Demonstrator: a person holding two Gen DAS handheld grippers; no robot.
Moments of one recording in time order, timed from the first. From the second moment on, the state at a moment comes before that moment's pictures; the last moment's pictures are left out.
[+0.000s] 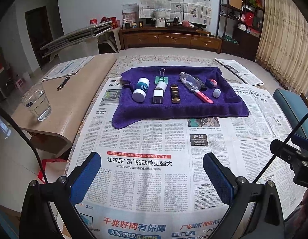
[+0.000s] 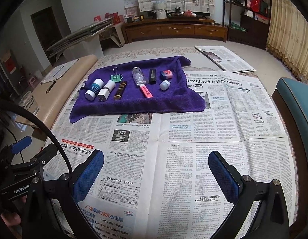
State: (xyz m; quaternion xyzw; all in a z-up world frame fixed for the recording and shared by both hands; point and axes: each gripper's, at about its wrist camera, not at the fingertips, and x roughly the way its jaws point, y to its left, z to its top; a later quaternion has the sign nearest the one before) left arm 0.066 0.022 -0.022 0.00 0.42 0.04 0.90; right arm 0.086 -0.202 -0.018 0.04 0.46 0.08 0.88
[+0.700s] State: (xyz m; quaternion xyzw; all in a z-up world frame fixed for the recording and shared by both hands) left arm 0.061 0.018 -0.014 0.00 0.42 0.03 0.91; right arm 0.080 -0.202 -0.013 0.03 0.46 0.08 0.88
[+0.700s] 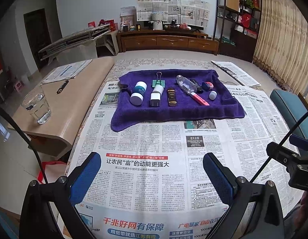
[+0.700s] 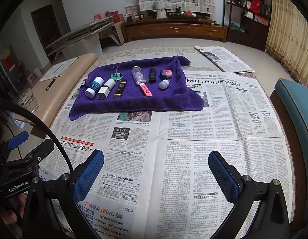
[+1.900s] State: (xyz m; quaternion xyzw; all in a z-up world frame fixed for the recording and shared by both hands) left arm 0.062 0.016 -0.017 0.00 0.42 0.02 0.91; right arm 0.076 -0.206 -0.007 0.03 0.46 0.07 0.89
